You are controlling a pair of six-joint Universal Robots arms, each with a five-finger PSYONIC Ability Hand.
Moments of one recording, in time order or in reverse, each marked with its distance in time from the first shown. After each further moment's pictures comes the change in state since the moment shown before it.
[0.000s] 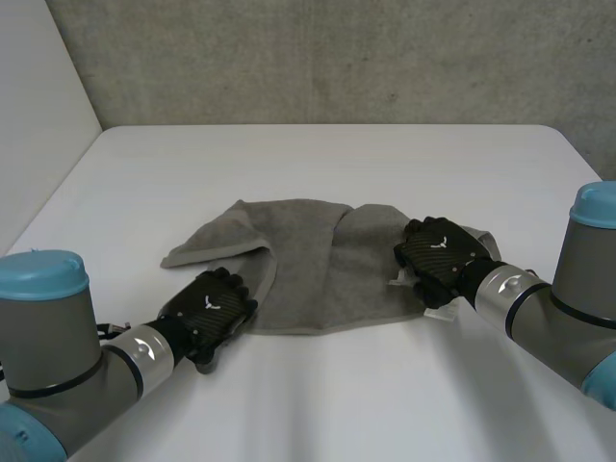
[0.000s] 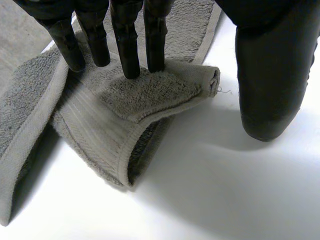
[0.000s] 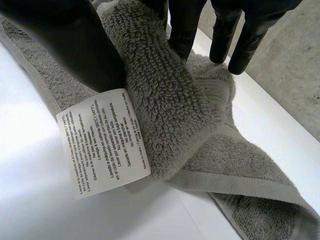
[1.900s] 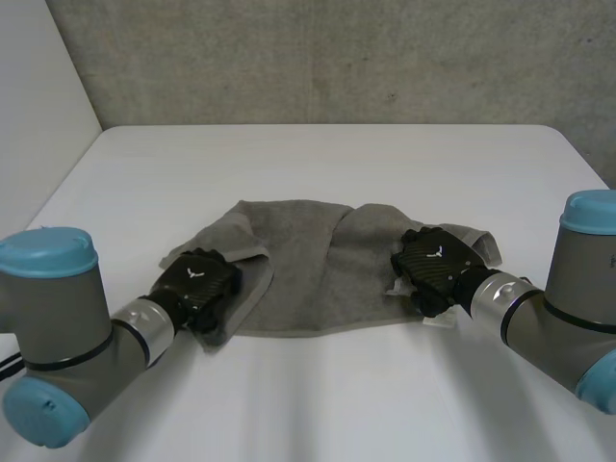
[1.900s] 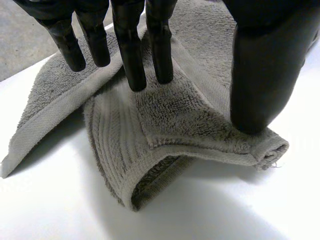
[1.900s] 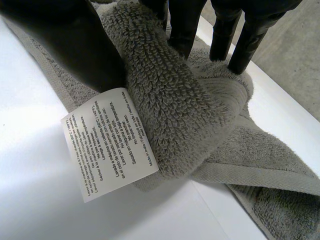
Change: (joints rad) left arm -0.020 -0.034 0.110 -0.004 -0.146 -0.401; right arm 0.004 0.033 0.002 0.001 -0.003 -0.006; left_hand 0.115 0.137 0.000 0.000 0.160; right_hand 0.000 0.000 0.000 0.000 0.005
